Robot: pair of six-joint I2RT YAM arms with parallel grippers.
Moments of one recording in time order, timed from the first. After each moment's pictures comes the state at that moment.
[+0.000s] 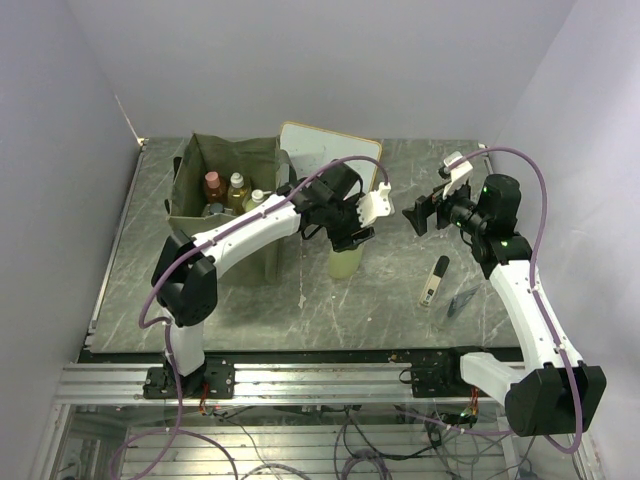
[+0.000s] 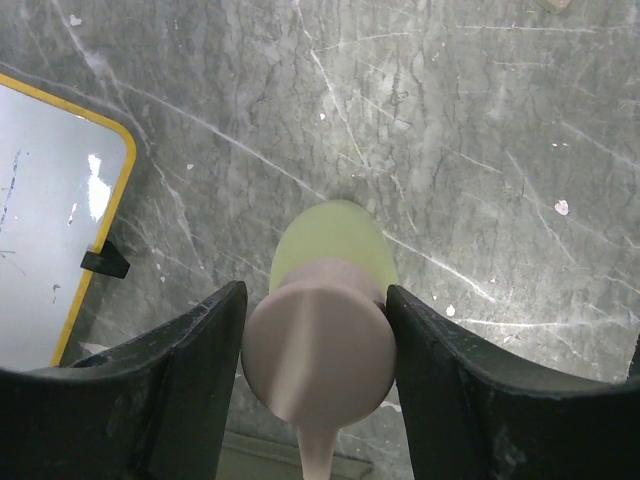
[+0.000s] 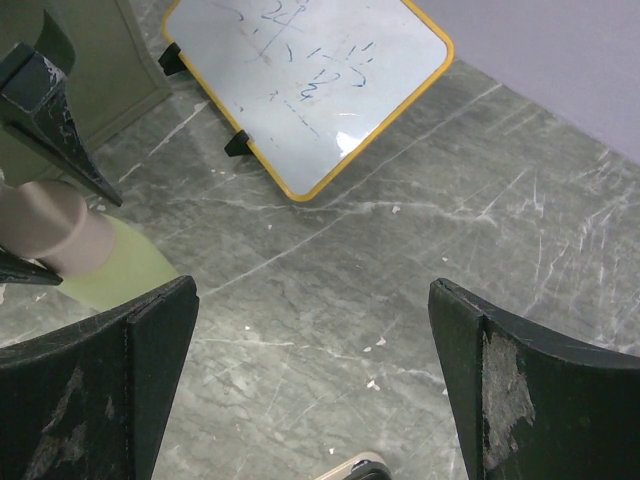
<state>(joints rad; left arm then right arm) -0.83 1.86 1.66 -0.65 0.31 0.53 0.05 1.06 0.93 -0.21 -0.53 -0.30</state>
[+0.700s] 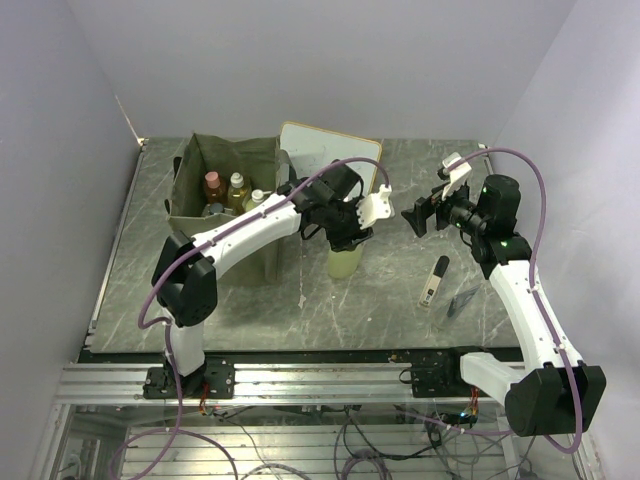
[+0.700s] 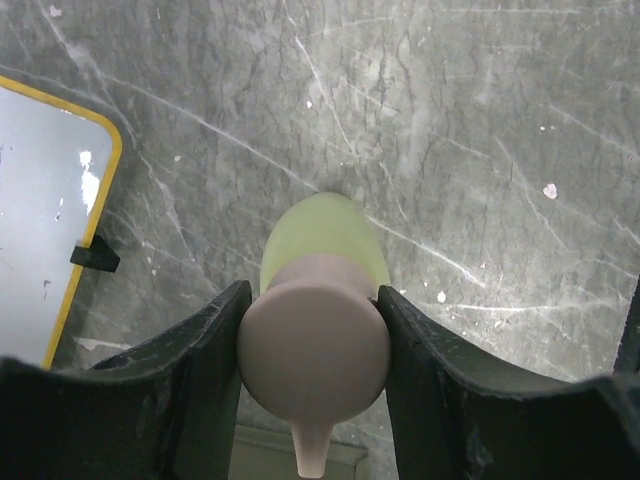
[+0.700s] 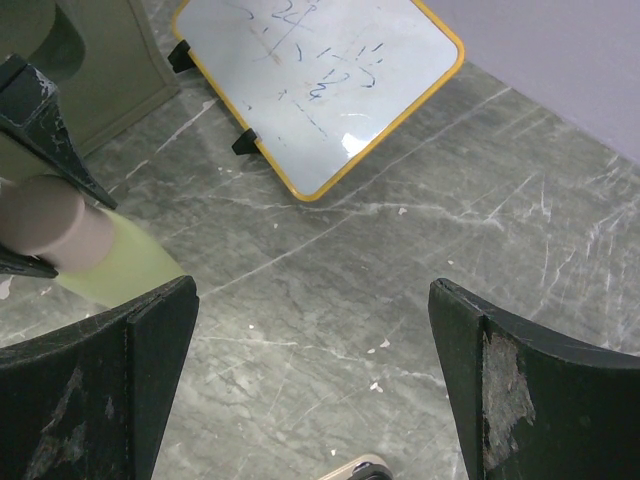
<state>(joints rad) -0.83 1.86 1.67 -0.69 0.31 0.55 0.05 1.06 0.92 -0.21 -0.55 -0.31</state>
